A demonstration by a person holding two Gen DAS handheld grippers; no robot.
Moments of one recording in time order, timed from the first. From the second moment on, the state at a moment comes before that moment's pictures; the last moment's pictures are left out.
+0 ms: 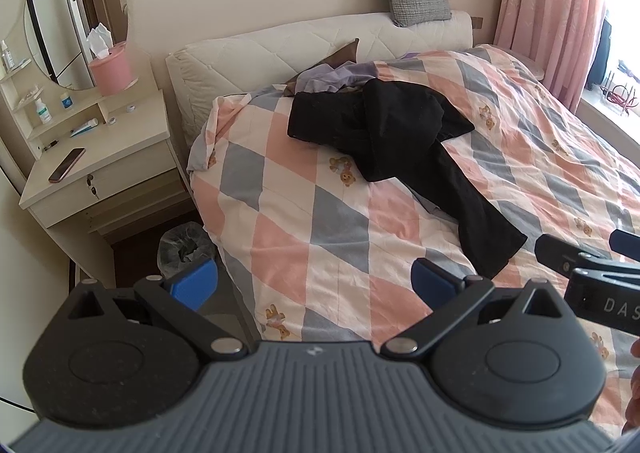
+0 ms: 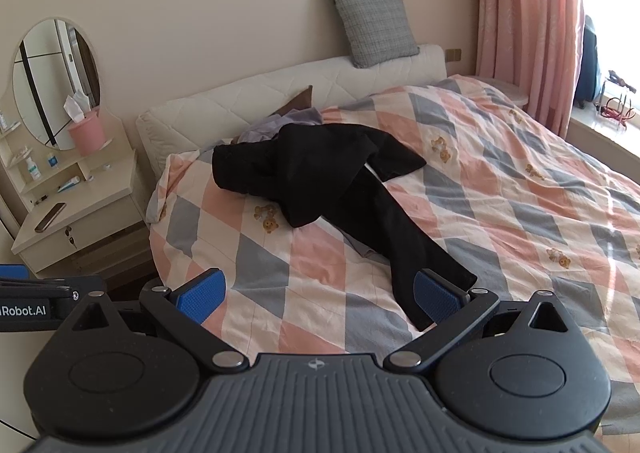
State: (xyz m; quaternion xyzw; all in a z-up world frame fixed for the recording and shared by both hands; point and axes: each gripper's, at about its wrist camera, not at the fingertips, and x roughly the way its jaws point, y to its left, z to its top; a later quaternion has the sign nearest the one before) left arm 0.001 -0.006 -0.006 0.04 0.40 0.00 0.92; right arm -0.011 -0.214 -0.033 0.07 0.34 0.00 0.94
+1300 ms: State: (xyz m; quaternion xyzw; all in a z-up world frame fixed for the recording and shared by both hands) left arm 0.142 0.020 -0.041 0.06 0.44 -0.04 0.89; right arm 0.114 -0.199 -0.065 0.08 0.38 -0.04 0.92
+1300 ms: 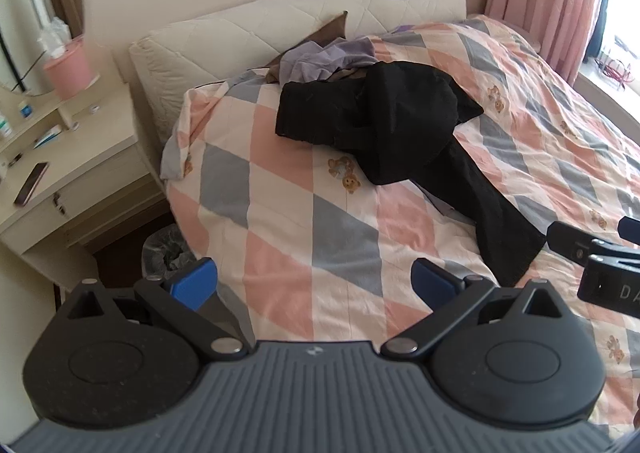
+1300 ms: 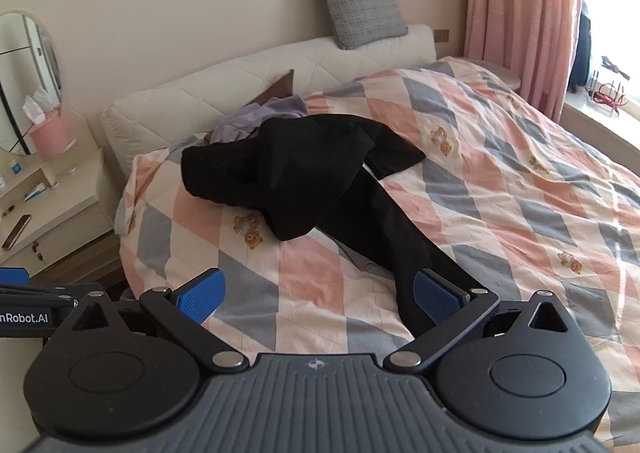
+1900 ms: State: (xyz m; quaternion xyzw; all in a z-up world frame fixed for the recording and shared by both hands) left arm 0.359 0.073 -0.103 0.06 0.51 -0.10 0.85; right arm 0.259 -0.189 -0.159 0.20 0.44 -0.09 0.87
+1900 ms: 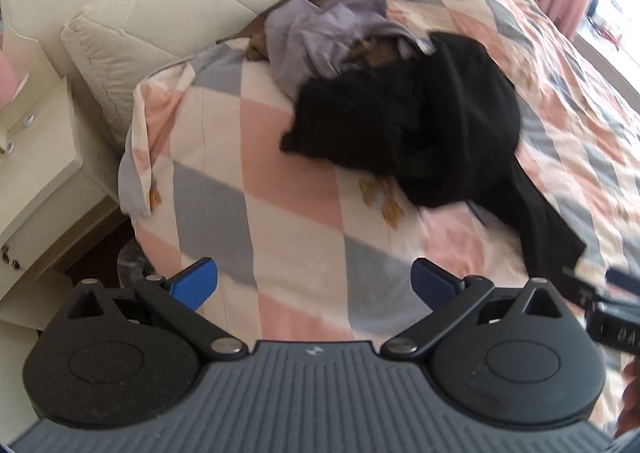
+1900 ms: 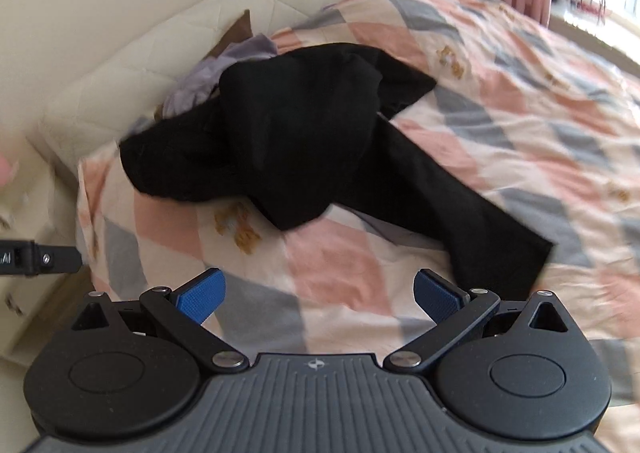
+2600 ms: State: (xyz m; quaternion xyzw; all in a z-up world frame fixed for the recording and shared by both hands) left arm 0.571 0.055 -0.182 -0.09 0.60 -0.16 0.78; right arm 0.384 -0.309 -0.279 0.52 0.30 -0.15 0.78
